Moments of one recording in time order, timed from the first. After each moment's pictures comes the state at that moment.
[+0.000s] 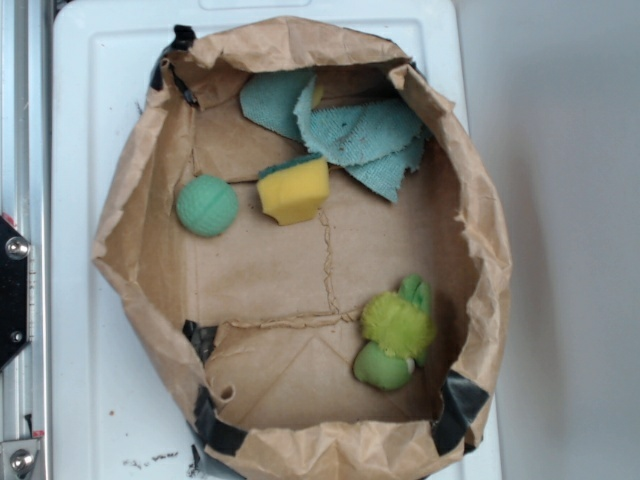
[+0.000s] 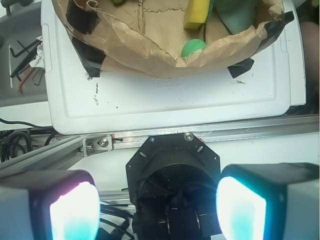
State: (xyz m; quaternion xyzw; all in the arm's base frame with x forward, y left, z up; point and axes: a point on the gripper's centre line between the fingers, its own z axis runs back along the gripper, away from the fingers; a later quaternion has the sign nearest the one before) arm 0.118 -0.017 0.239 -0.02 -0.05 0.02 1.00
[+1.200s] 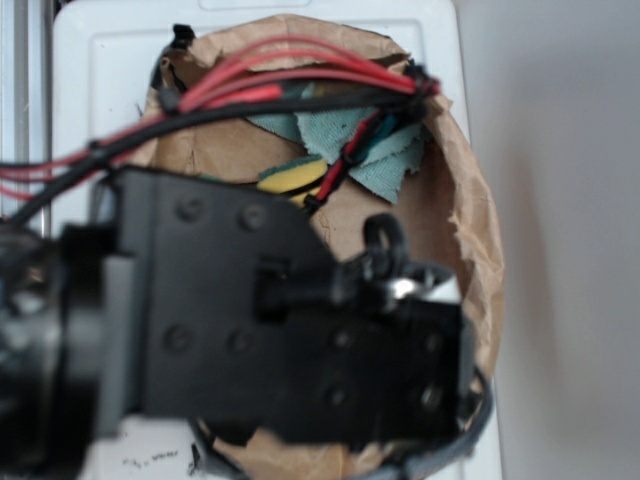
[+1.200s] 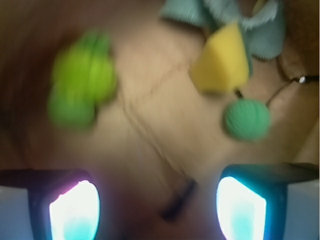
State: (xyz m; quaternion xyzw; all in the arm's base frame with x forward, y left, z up) arm 0.299 -0.023 0.121 -0.01 -0.06 0.41 0.91
